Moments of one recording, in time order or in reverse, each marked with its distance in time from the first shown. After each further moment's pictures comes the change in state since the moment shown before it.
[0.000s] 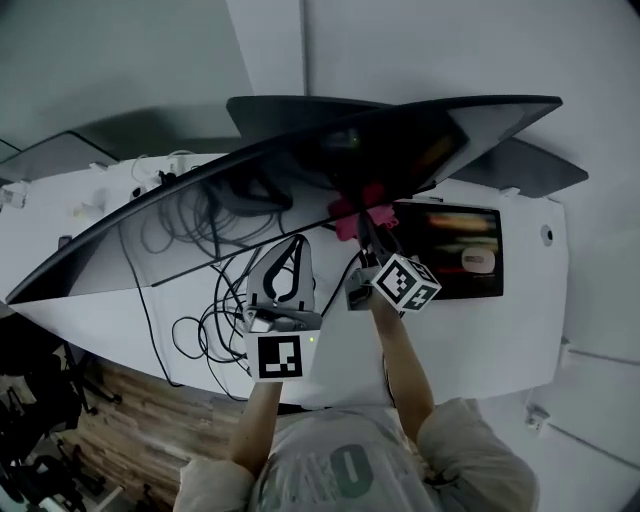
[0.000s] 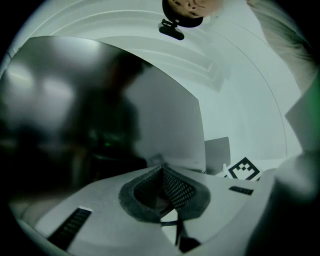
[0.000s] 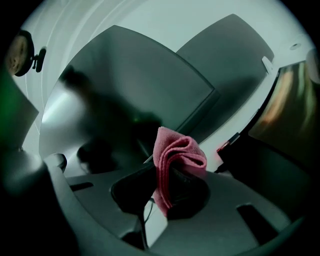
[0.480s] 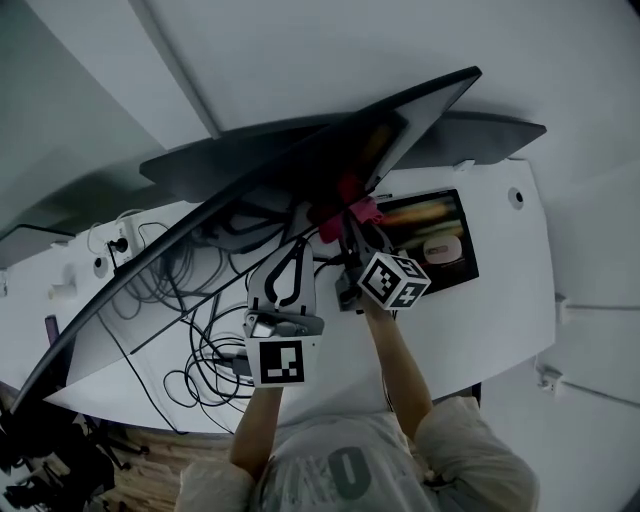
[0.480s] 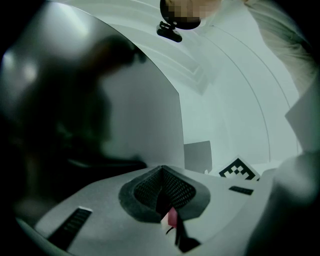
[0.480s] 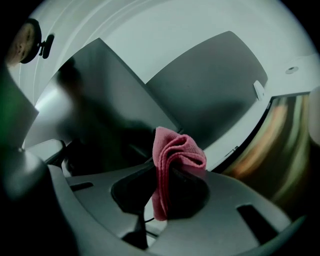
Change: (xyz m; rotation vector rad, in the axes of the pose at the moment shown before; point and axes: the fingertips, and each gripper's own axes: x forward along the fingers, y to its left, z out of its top) left arm 0.076 -0.081 0.005 -0.027 -0.019 -0.237; right arm -0.013 -0.057 0.064 -0.044 -0.098 -0.126
